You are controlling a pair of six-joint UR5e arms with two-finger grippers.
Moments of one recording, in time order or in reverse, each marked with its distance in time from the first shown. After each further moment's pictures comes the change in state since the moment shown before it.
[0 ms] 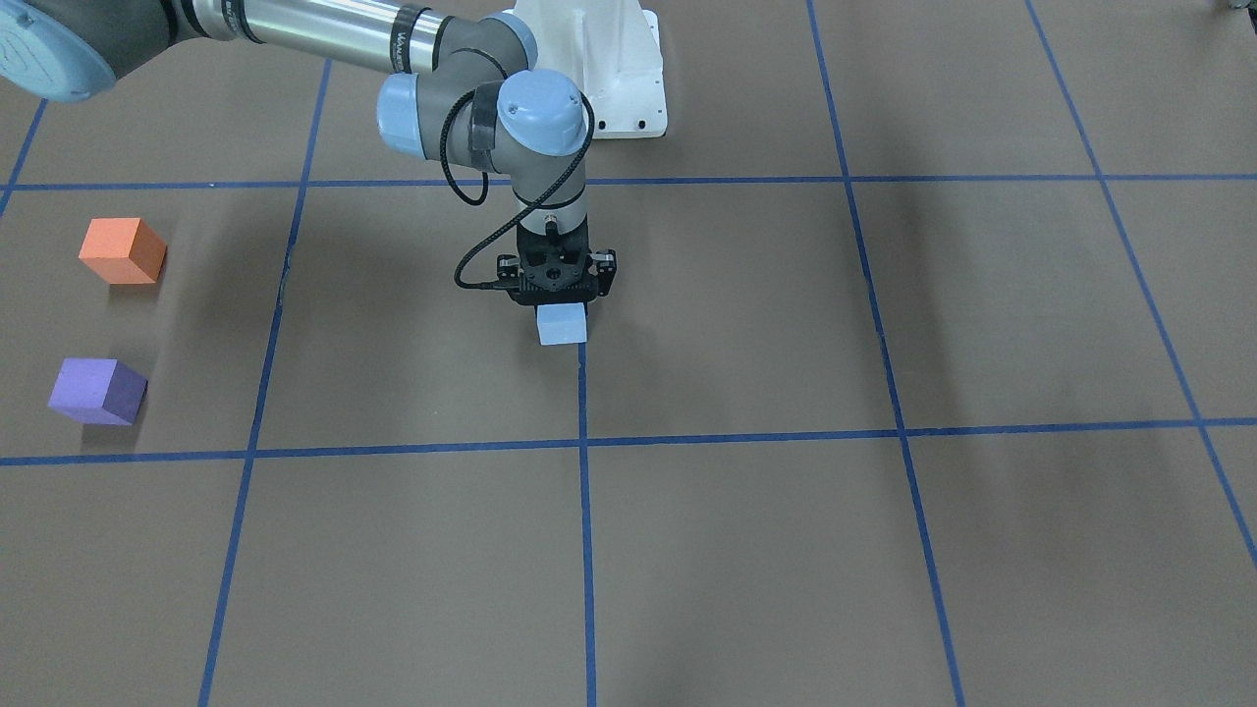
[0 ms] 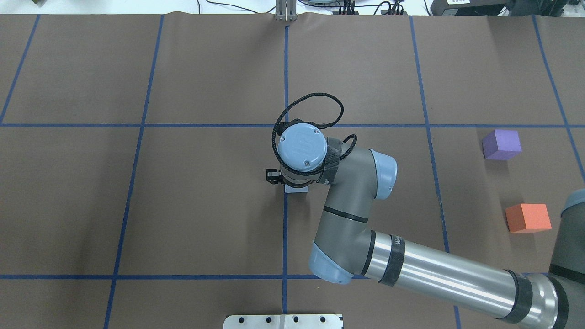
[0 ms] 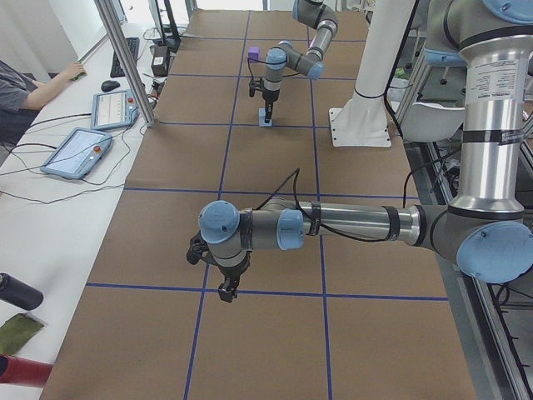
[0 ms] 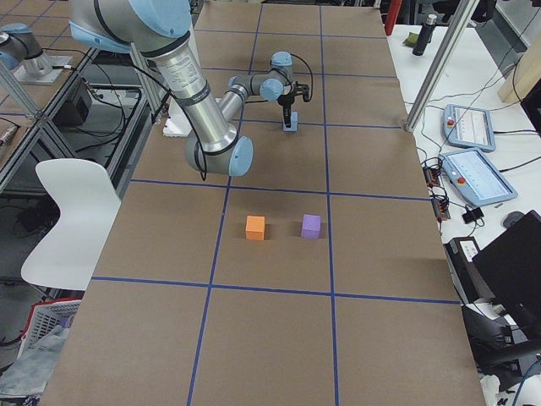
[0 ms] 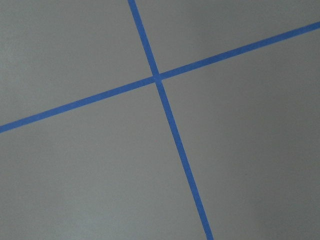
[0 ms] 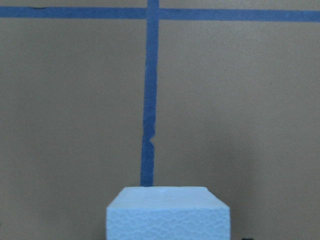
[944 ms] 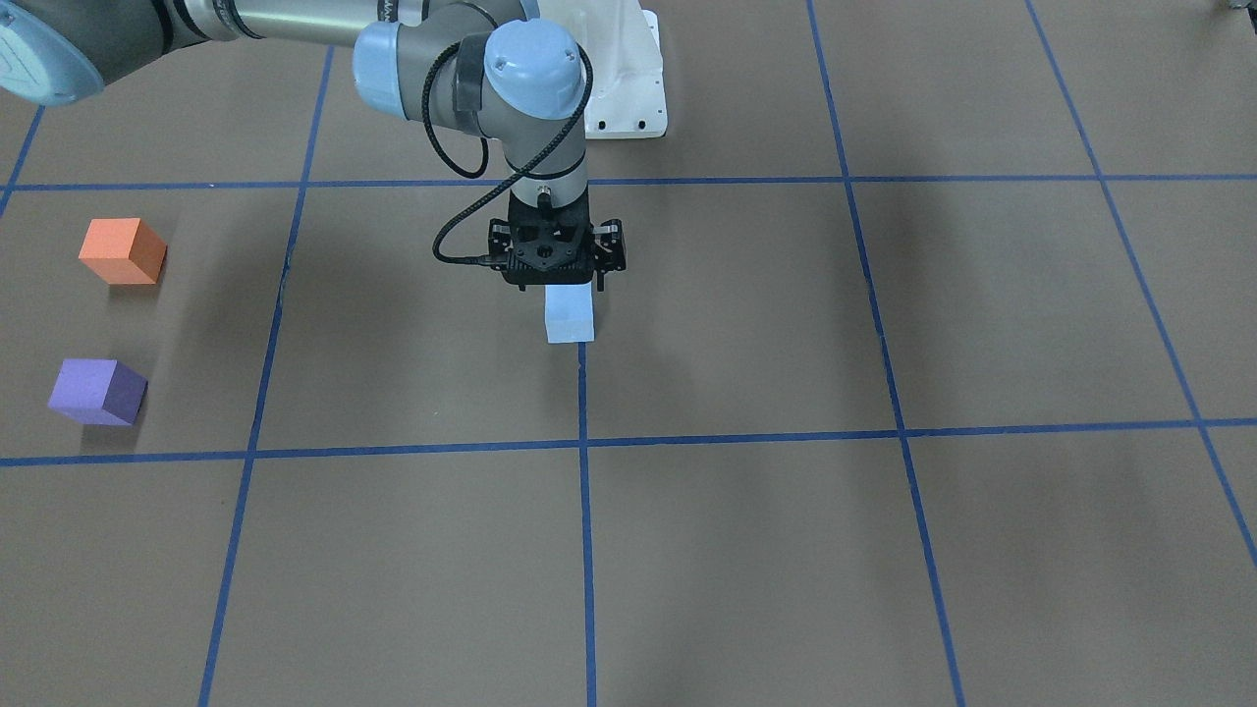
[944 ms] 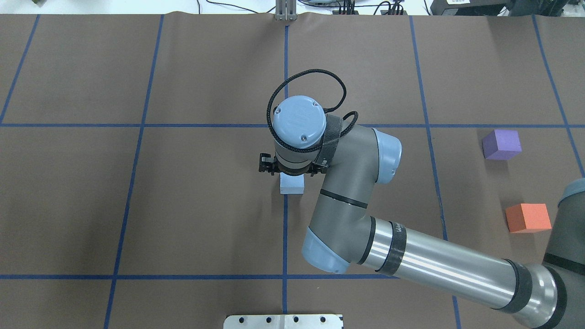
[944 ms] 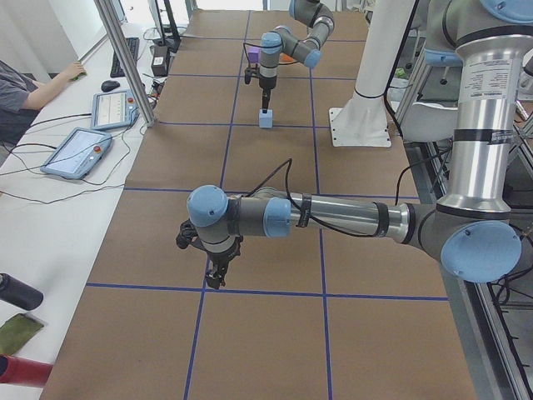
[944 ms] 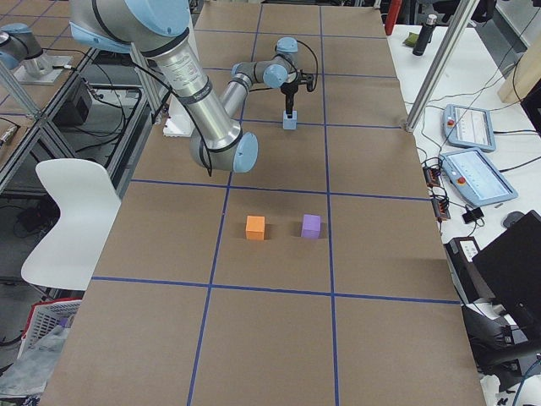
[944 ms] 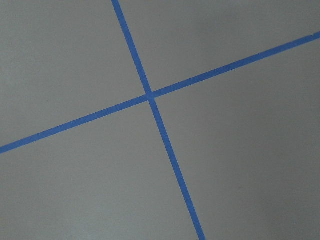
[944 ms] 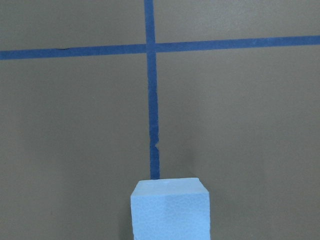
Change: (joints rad) left arm 0.020 -0.052 -0.001 0.003 0.001 0.012; right arm 0.022 0.038 0.033 -0.071 0.044 0.023
